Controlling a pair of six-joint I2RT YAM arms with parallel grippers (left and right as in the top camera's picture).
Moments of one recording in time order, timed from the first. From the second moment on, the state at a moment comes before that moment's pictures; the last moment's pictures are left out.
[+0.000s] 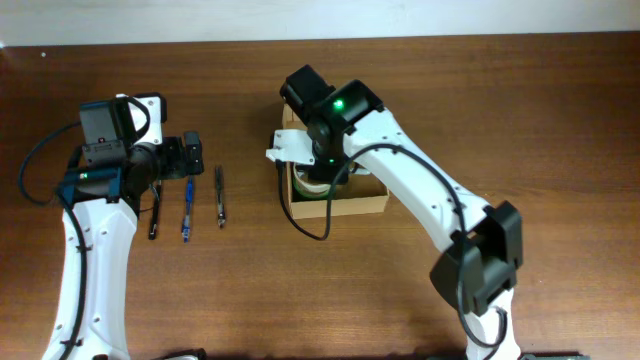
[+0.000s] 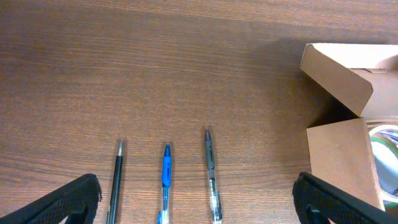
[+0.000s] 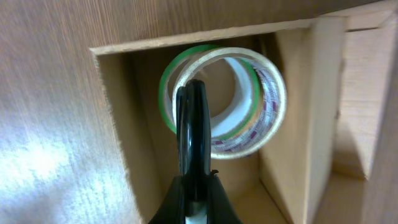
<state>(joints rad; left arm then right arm) 0.16 1.40 1.22 -0.72 0.14 0.04 0.65 2.13 2.06 -1.32 0.00 -0.85</state>
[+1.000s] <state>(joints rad) 0.16 1.40 1.22 -0.72 0.14 0.04 0.62 2.20 1.94 -1.30 -0.14 -0.92</state>
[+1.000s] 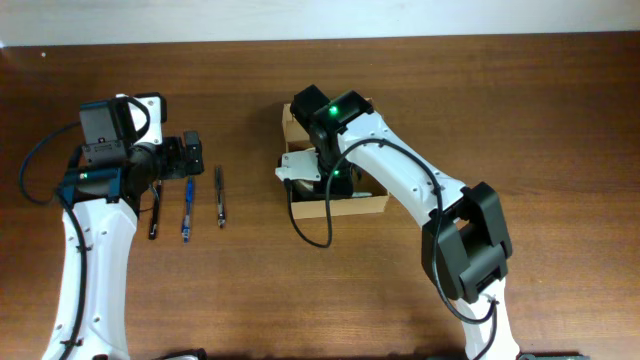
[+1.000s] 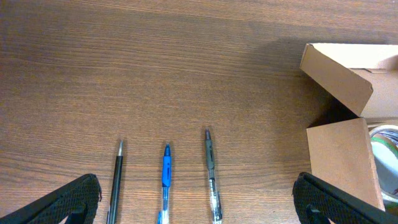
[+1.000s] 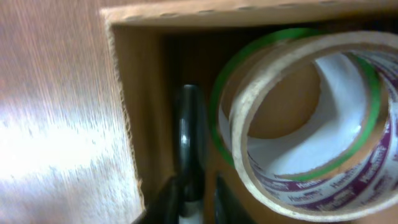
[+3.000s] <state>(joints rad) 0.27 1.58 1.22 -0.97 -0.07 0.23 -0.34 1.73 1.50 -1.31 -0.07 0.14</state>
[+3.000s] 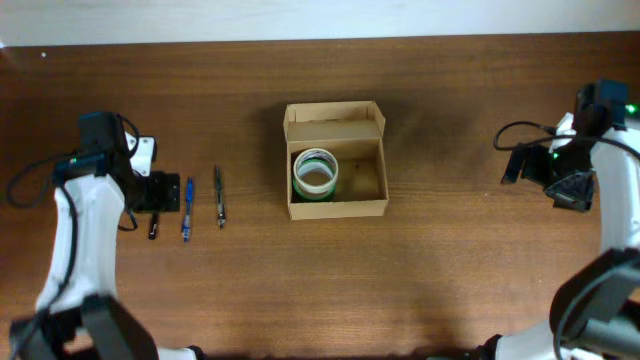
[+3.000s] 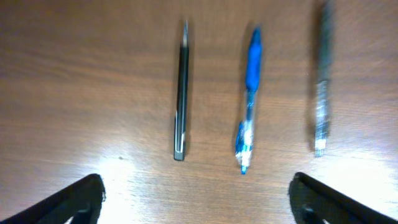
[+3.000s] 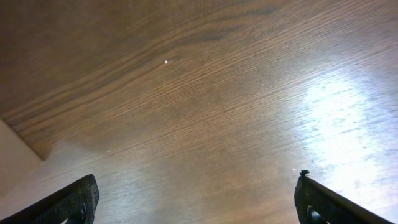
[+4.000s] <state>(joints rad) 0.33 1.94 1.22 -0.80 -0.03 0.25 -0.34 1.82 1.50 -1.30 -0.07 0.14</state>
